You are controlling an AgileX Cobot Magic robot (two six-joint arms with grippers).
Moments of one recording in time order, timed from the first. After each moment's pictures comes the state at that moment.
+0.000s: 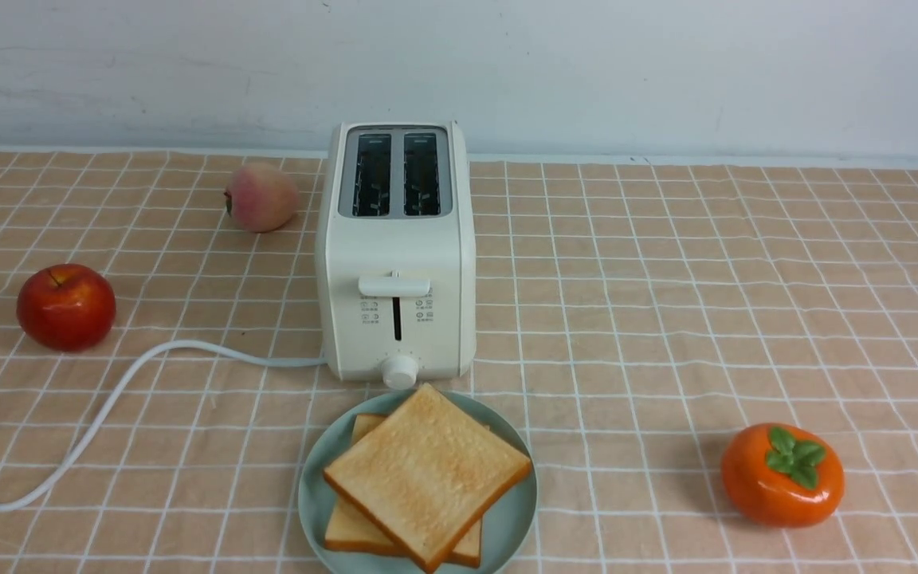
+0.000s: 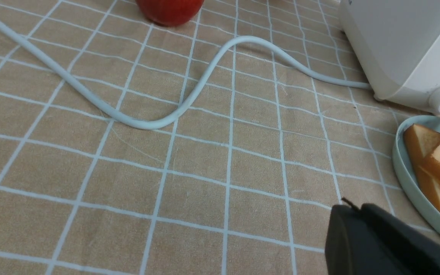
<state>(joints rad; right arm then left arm) 0.37 0.13 -0.29 -1.24 0.11 0.89 -0.06 -0.01 0.03 -0.03 0.38 -0.35</state>
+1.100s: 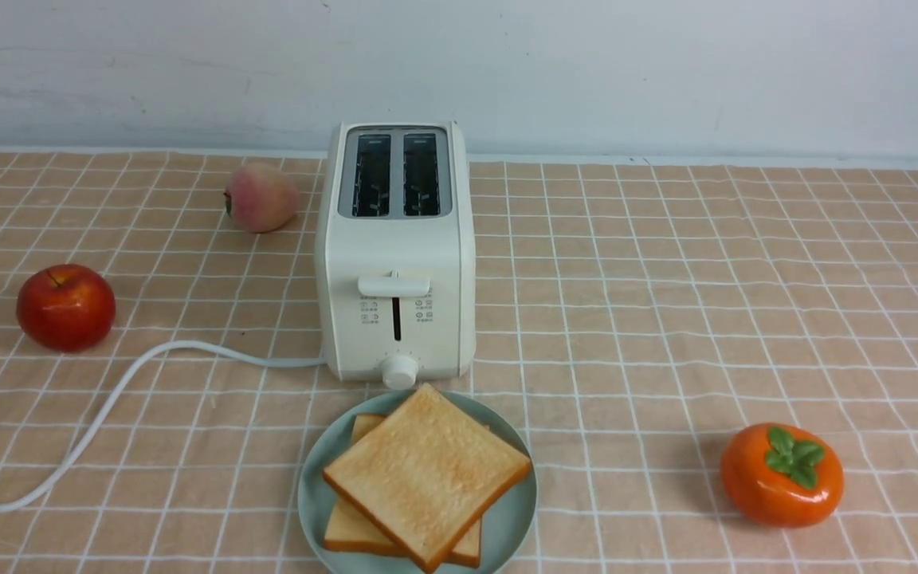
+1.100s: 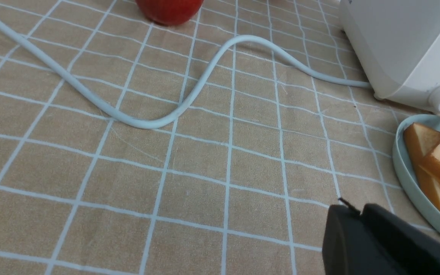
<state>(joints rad) 0.27 0.08 -0.24 0.02 0.17 0.07 -0.06 -0.01 0.03 -0.03 0.38 -0.35</state>
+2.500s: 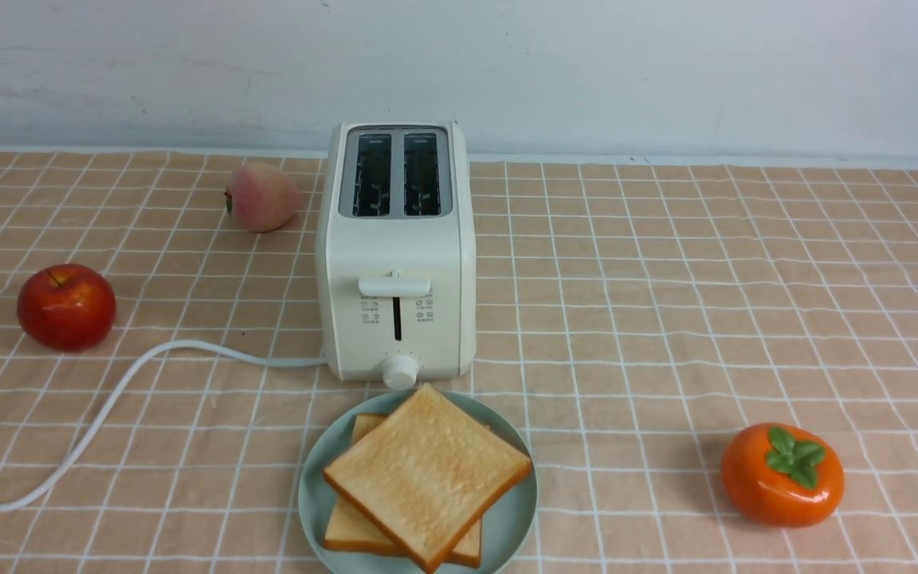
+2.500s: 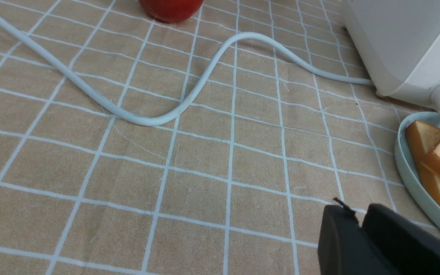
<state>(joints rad) -0.02 -0.01 0.02 -0.03 0.37 0.10 -0.06 -0.01 0.03 -0.02 0.39 -0.35</state>
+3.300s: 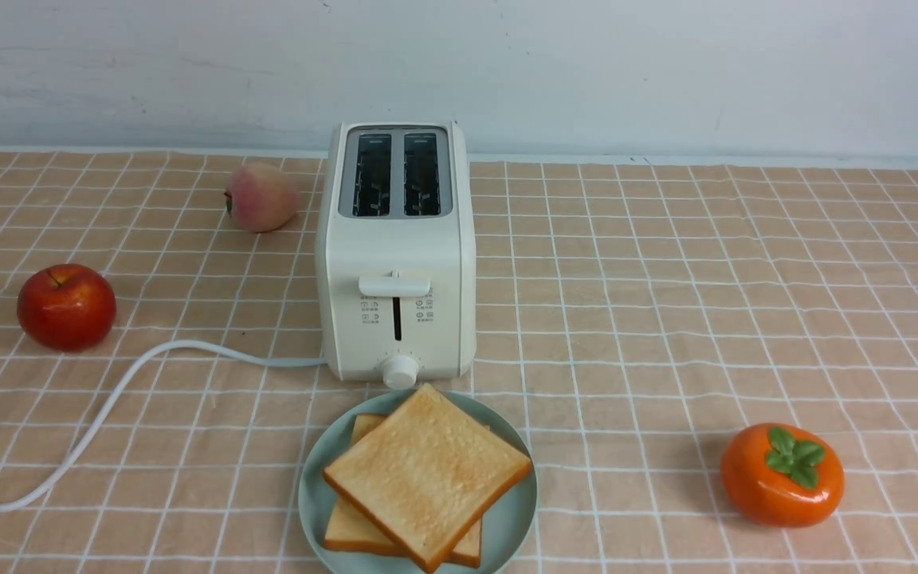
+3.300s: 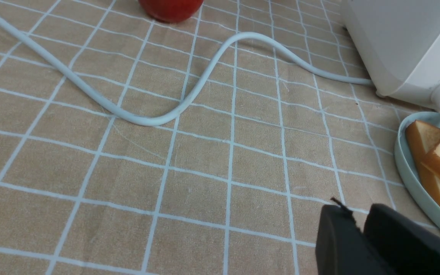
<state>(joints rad) -0.02 -0.01 0.02 -0.03 0.37 0.10 -0.06 -0.01 0.03 -0.02 0.39 -0.35</state>
